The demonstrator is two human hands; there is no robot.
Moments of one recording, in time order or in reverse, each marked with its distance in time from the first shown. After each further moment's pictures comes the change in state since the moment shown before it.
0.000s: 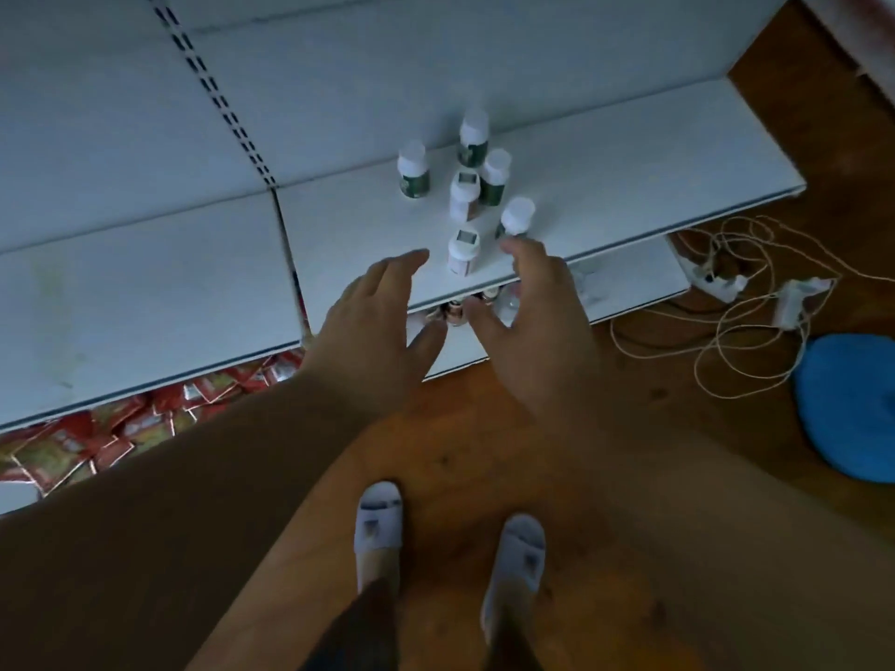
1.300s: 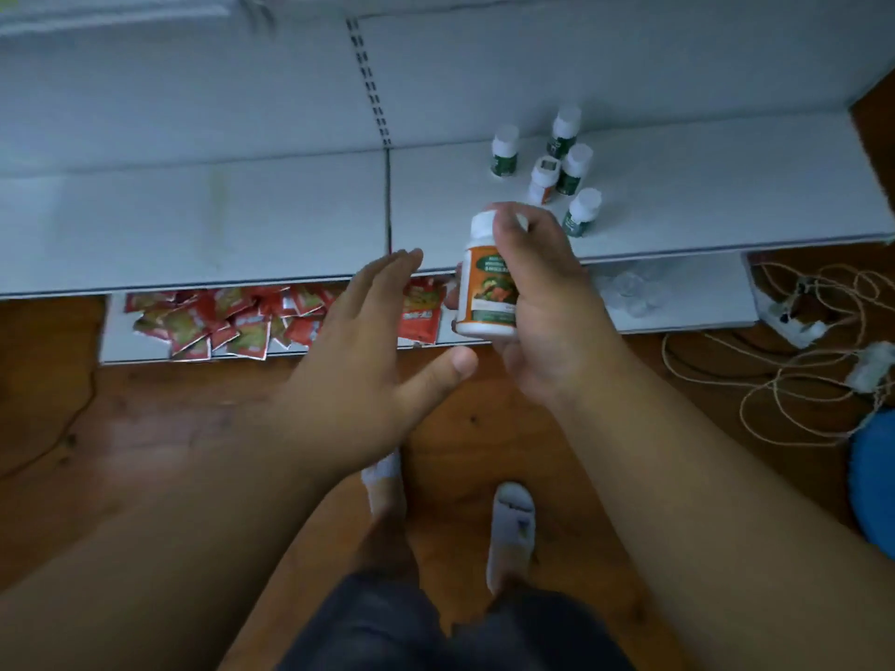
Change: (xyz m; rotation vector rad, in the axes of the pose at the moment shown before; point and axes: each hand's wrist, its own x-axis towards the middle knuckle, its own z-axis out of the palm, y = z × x) left_hand -0.073 0.019 0.038 -0.064 -0.002 -0.151; right_hand -0.010 0.029 0.014 1.144 -0.391 0.340
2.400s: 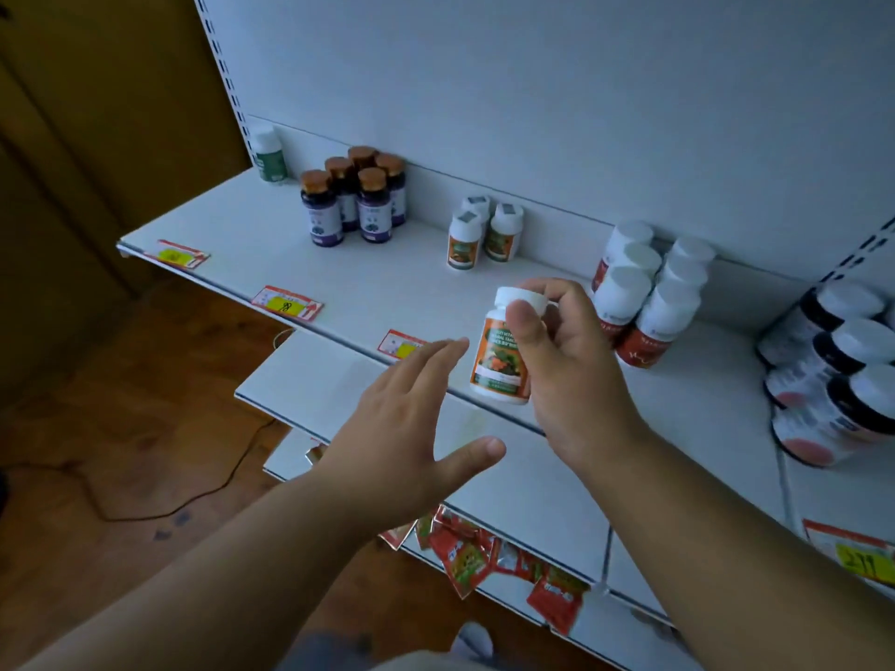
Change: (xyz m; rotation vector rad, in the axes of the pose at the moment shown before) left_hand -0.145 -0.173 -0.394 0.120 0.462 -0.220; right_hand -0.025 -0.055 0.504 -0.532 -0.604 -0.402
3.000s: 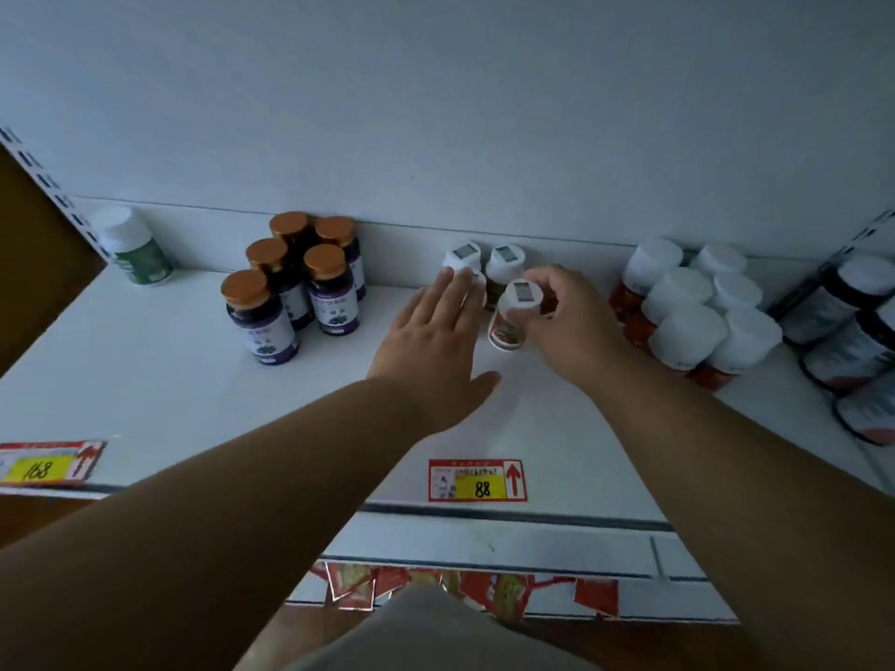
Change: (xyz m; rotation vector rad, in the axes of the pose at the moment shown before) left_hand 0.243 -0.119 -0.030 0.345 -0.066 0.321; right_hand 0.219 0.051 0.015 -0.828 0.315 0.079
